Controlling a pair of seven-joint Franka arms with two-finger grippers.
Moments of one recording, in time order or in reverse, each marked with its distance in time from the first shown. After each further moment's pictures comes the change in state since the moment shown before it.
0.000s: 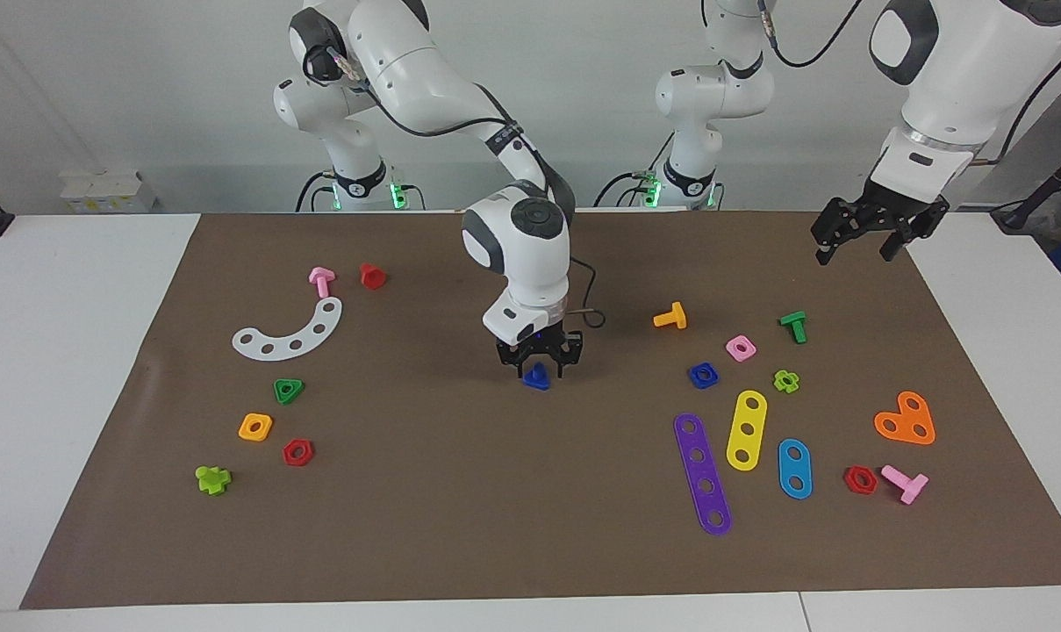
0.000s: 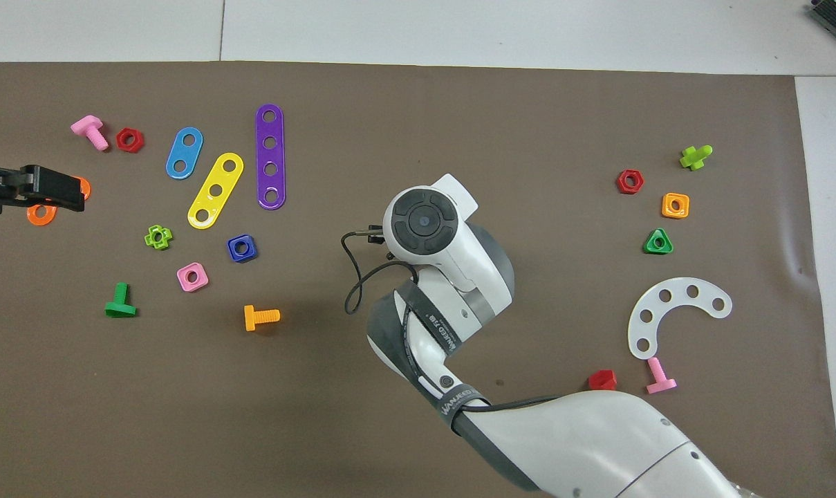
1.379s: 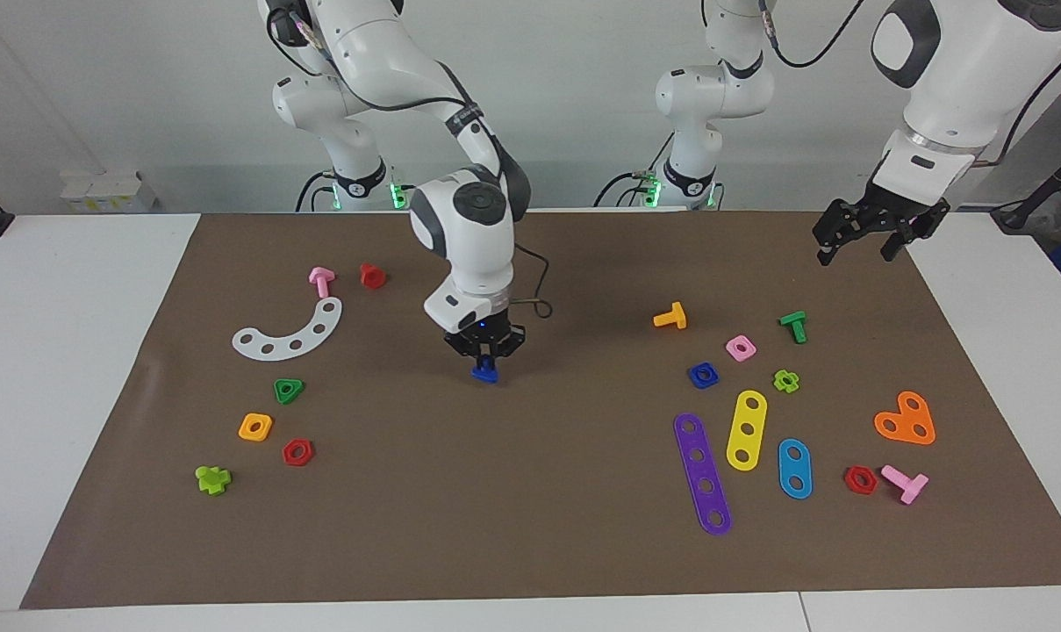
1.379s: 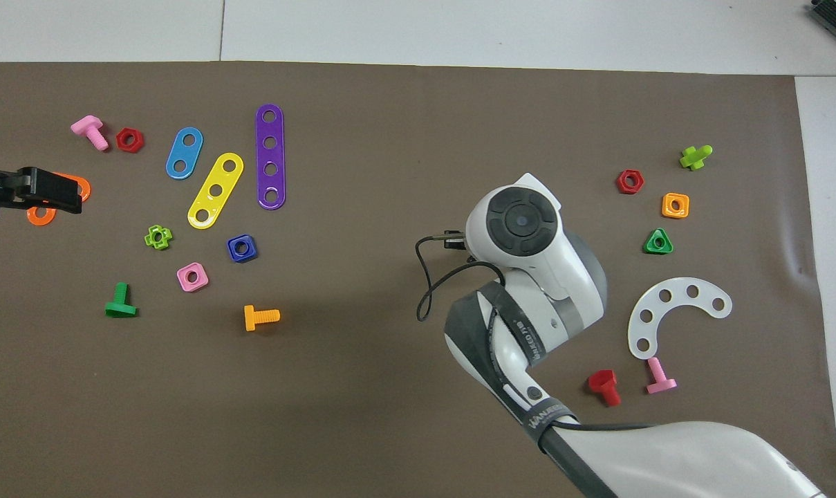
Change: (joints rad) left arm 0.001 -0.002 0.007 -0.005 0.000 -0.001 -0.001; right arm -0.140 -0.239 -0.014 -0.284 -0.035 -0.007 -0.155
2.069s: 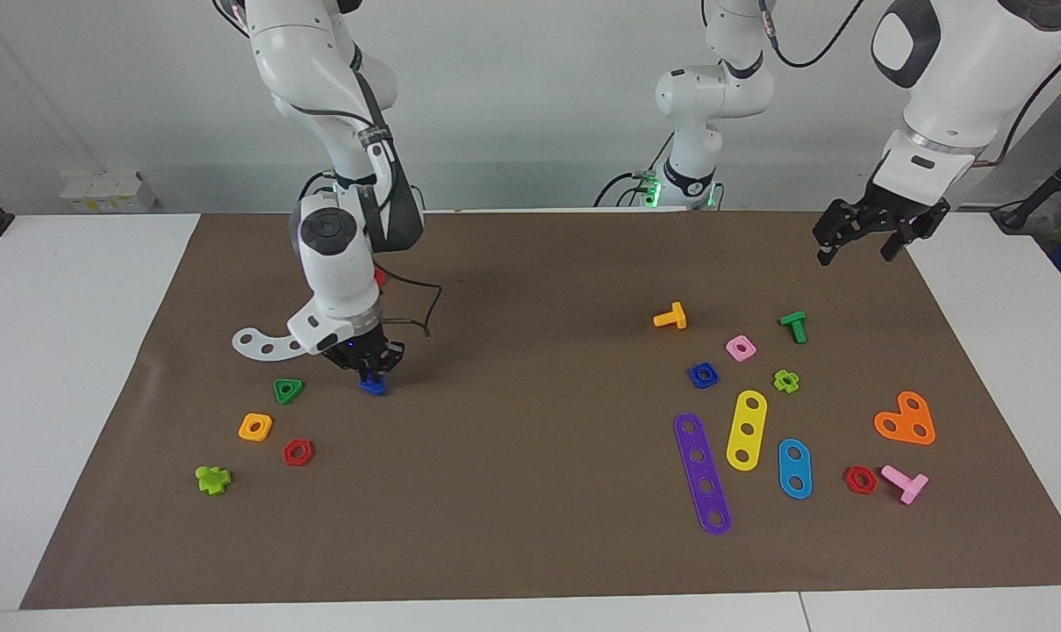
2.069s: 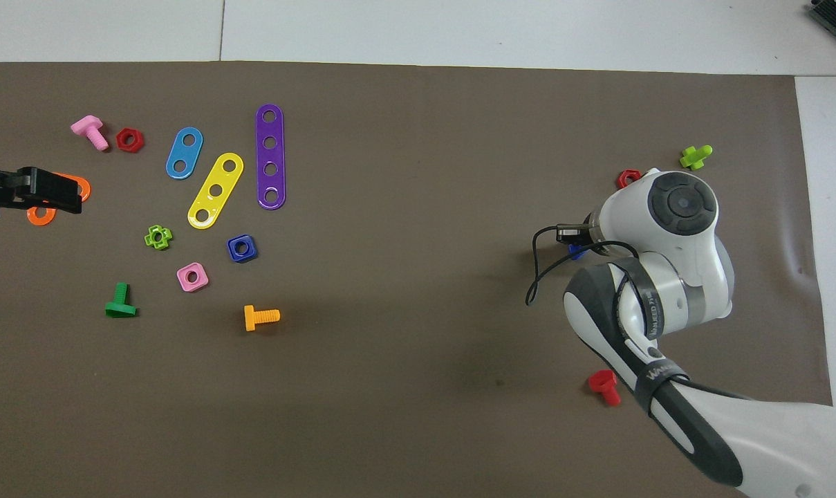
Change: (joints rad) left arm 0.000 0.000 0.000 0.000 0.000 0.000 0.000; right arm -0.277 -0.059 0.001 -0.164 0.007 0.082 -0.219
